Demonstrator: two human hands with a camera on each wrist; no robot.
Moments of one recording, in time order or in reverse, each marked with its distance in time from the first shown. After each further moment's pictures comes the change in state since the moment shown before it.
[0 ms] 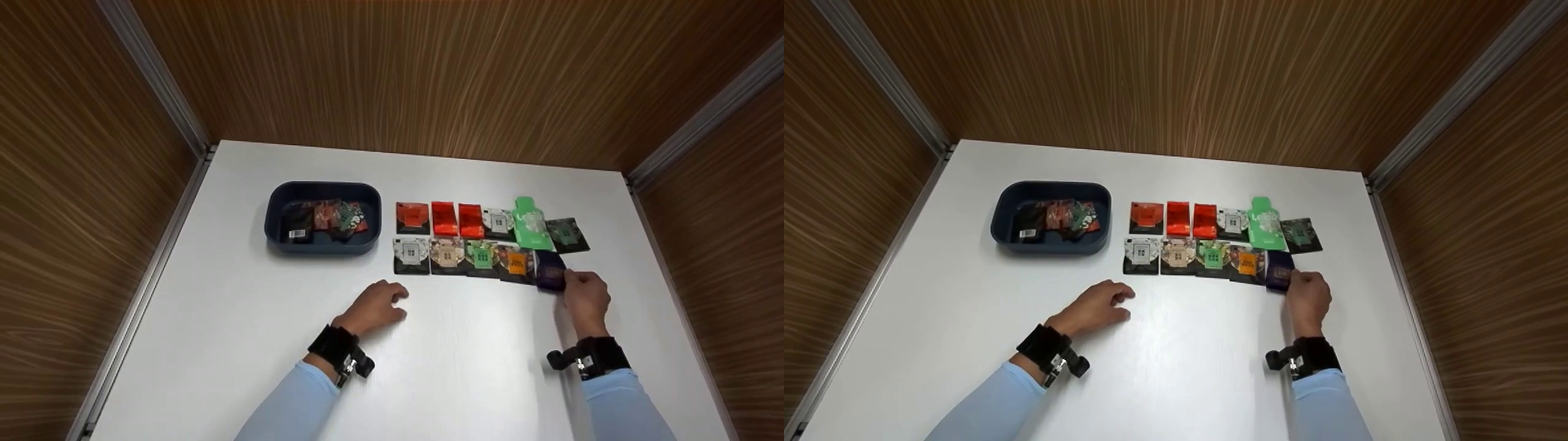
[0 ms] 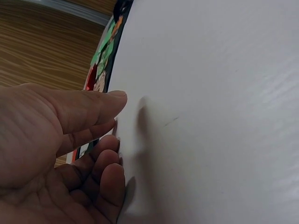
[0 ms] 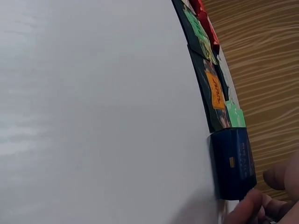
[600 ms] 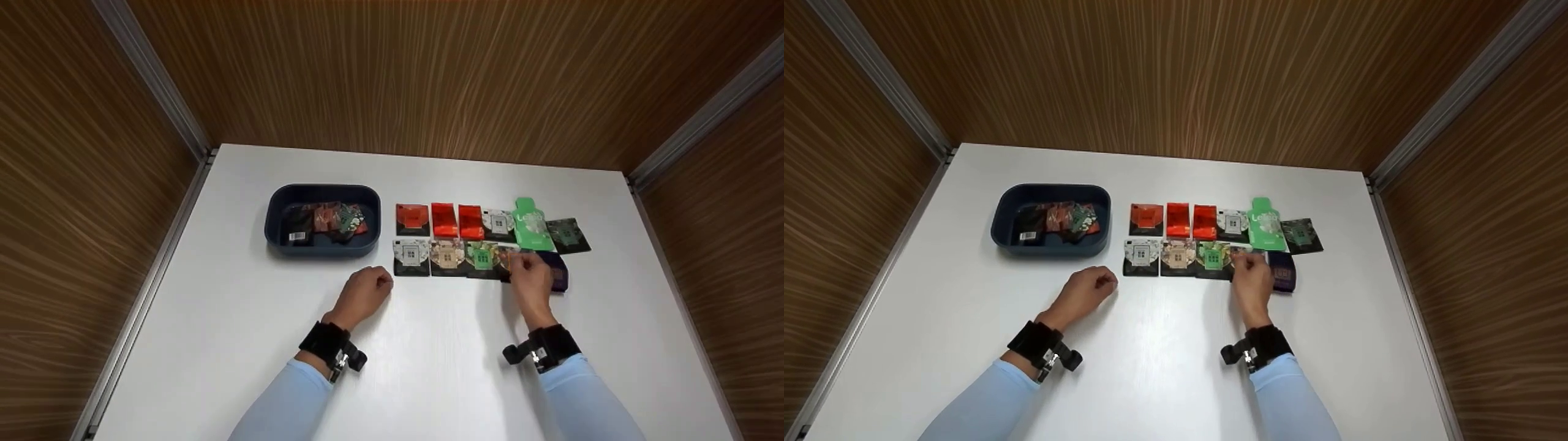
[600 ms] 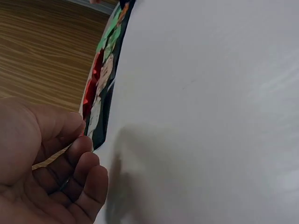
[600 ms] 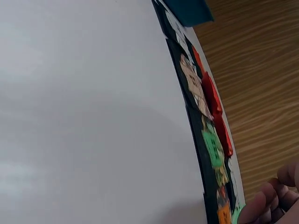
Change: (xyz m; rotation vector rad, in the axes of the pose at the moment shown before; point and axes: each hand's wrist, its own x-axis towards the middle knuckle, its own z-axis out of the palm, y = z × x) left_hand 0.003 -0.009 -0.017 -0.010 0.300 -0.020; right_hand -0.033 -0.064 0.073 0.185 -0.031 -0.187
